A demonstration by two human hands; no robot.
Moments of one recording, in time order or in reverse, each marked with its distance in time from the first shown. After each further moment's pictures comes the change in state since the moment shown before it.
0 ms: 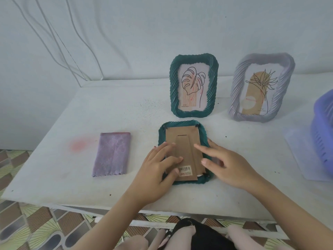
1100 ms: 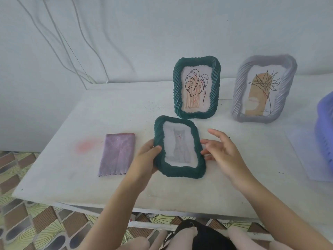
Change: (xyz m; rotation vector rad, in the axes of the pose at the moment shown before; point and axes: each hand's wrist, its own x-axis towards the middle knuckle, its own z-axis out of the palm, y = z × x) left_hand 0.016 0.021 -0.040 -1.162 0.150 -0.688; right_hand 0.016 -0.024 0.015 0.797 0.347 0.142
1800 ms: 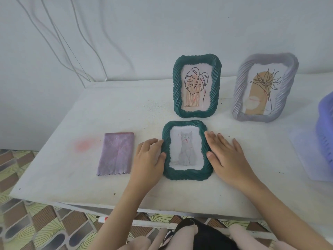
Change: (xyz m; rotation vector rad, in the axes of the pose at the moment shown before) left_hand 0.021 -0.039 -0.012 1.098 0.246 0.483; right_hand 0.009 0.027 -0.022 -1.178 -0.198 -0.200
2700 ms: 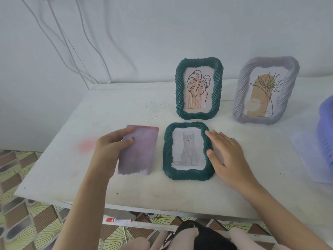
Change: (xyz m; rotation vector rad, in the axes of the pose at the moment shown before) left_hand 0.016 -0.025 -0.088 -0.990 0.031 -0.456; right_hand -0.006 -0.014 -0.006 0.328 0.261 -0.079
